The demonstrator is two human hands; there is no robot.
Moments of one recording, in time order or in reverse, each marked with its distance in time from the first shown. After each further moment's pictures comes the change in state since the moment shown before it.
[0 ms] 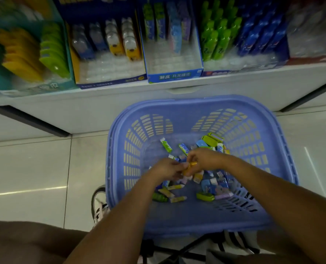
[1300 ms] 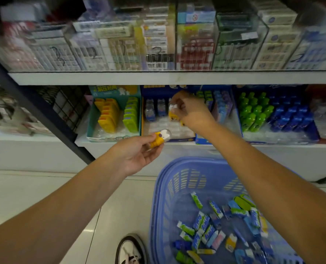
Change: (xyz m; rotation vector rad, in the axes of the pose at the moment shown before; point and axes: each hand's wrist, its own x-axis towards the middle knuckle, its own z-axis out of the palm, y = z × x) left_hand -0.195 0.148 -0.162 -0.810 0.288 0.296; right_hand 0.021 -0.284 -0.143 -0.224 0.905 -0.565
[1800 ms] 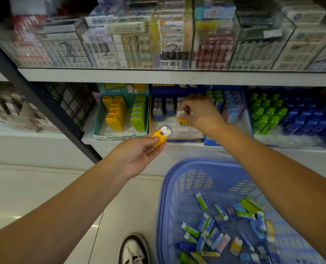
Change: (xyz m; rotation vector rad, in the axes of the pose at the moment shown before) left_hand -0.001 0.002 -0.012 -0.137 -0.029 0.047; right_hand 0.008 0.002 0.003 -0.282 -0.092 -0.040
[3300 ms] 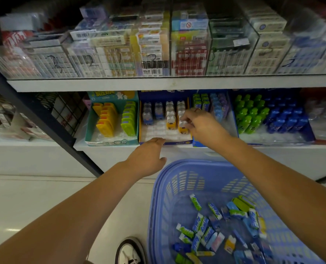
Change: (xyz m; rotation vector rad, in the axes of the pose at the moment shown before) left_hand 0.048 -0.029 0.007 1.933 -0.083 0.595; right_hand -0.043 0.021 -0.010 -0.023 -0.052 -0.016
